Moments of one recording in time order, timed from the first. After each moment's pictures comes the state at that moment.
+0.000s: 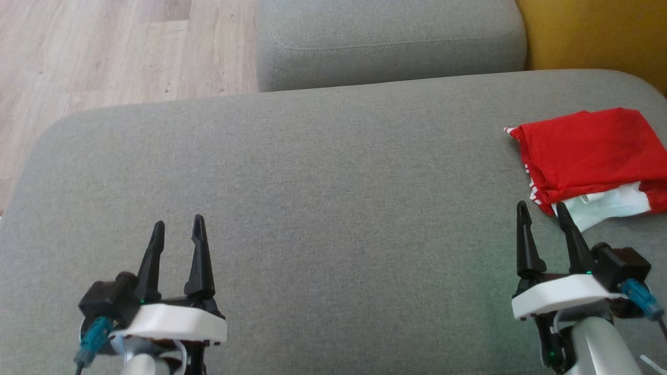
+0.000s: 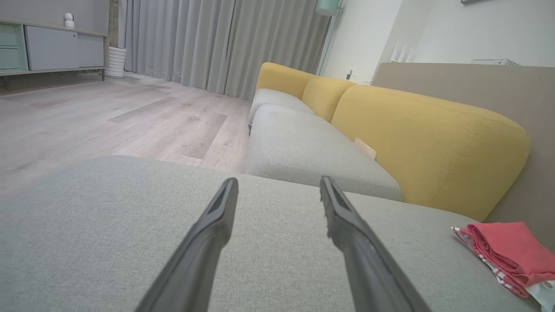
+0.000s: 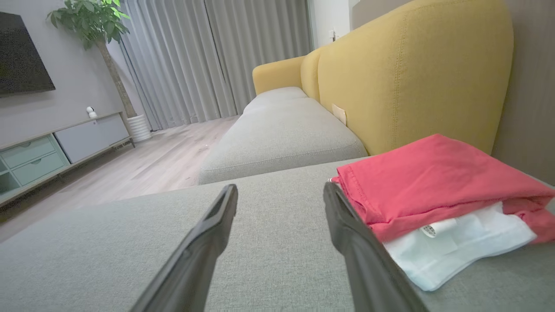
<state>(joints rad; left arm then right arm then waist) 0.04 0.04 -0.15 0.07 -0.32 0.05 -0.26 -0.11 -0.05 -0.02 0.37 0.20 0.13 -0.23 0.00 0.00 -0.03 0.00</state>
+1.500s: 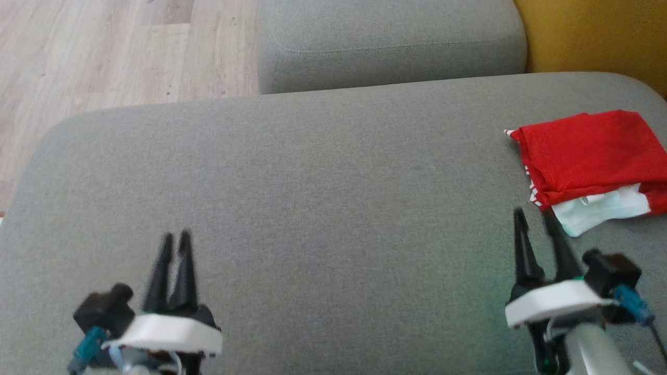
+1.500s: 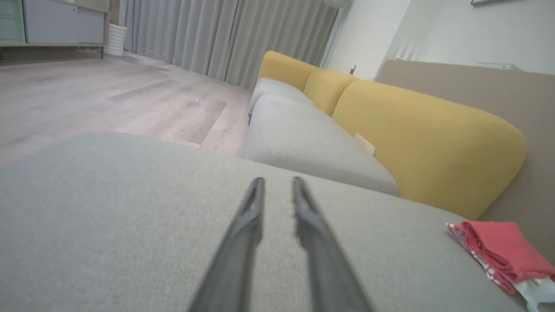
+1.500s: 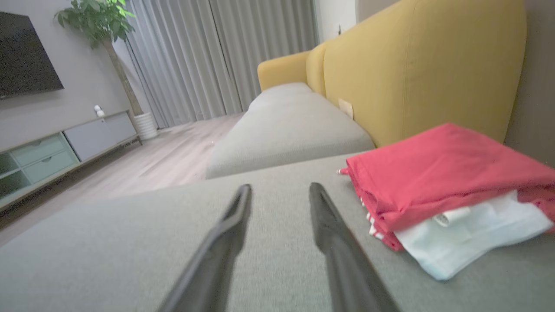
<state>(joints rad) 0.06 0.04 -0.12 0.09 -0.38 0.01 -0.26 -0.10 -0.05 0.01 0.37 0.21 0.13 -0.25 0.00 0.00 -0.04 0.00</state>
